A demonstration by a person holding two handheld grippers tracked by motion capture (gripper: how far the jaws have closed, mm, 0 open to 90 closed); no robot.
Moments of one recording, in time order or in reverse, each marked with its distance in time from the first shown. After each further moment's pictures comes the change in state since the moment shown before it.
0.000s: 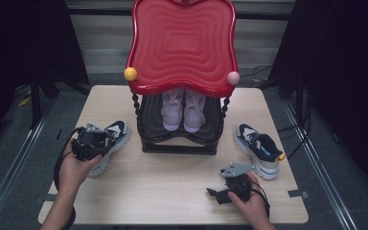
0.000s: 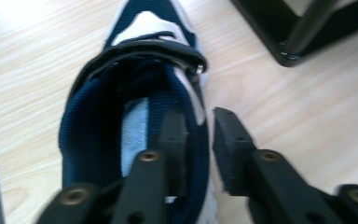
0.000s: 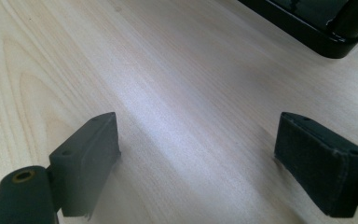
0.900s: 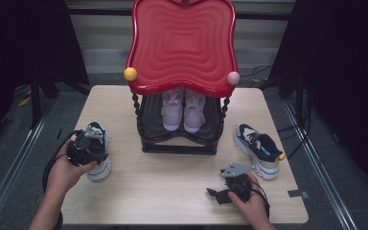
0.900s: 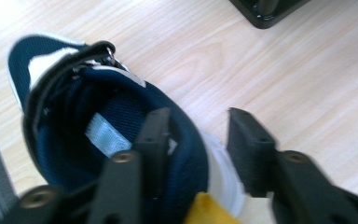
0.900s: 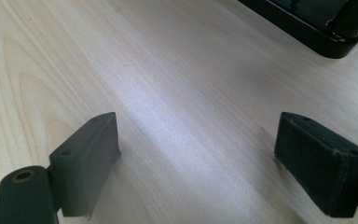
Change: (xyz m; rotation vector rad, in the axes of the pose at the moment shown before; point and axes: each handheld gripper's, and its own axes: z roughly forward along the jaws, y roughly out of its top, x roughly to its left) left arm -0.002 -0.004 -0.013 0.074 -0.038 0.127; right arm 0.000 0.000 0.000 0.000 0.000 0.000
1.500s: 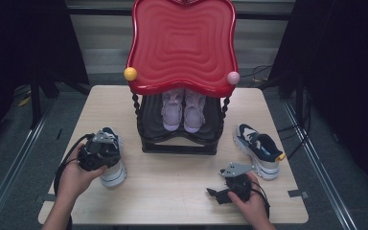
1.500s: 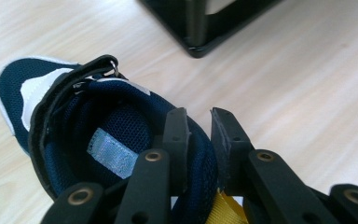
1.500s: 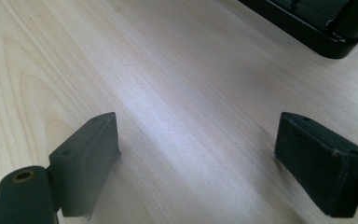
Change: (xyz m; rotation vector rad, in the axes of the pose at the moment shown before) left arm -0.042 0.011 -0.002 -0.080 -0.140 0.025; right arm 0.000 0.000 0.000 -0.001 0.001 -0.003
